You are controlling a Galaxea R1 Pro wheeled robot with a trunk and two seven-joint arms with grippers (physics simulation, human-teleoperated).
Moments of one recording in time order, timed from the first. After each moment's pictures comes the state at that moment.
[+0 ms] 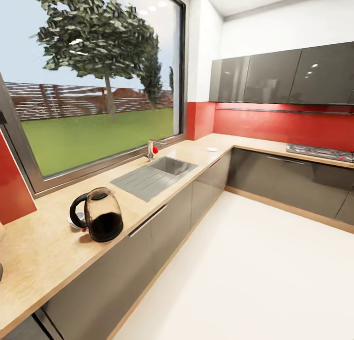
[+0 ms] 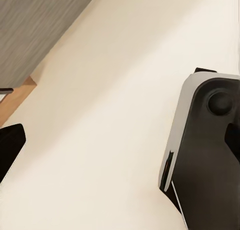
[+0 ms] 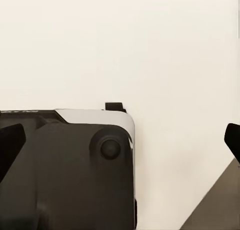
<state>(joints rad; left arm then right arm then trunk) 0.05 0.08 0.11 -0.09 0.05 -0.30 0.20 -0.18 0.01 -0.15 -0.07 0.15 -0.11 -0.07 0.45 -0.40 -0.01</state>
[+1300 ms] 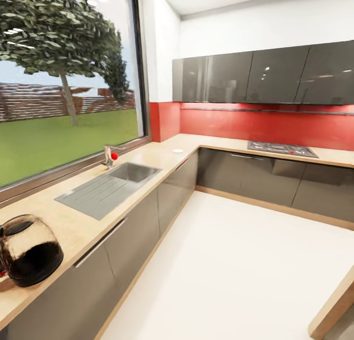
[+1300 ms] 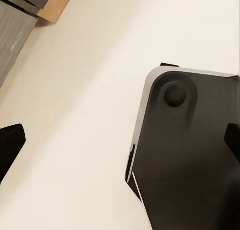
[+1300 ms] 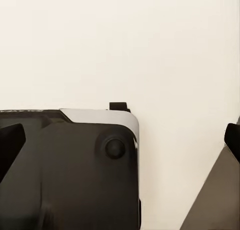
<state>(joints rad) 0.05 0.00 0.10 -0.09 0.04 -0.30 0.19 -0.18 0.02 -0.15 -0.07 0.15 -0.11 -0.07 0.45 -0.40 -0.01</state>
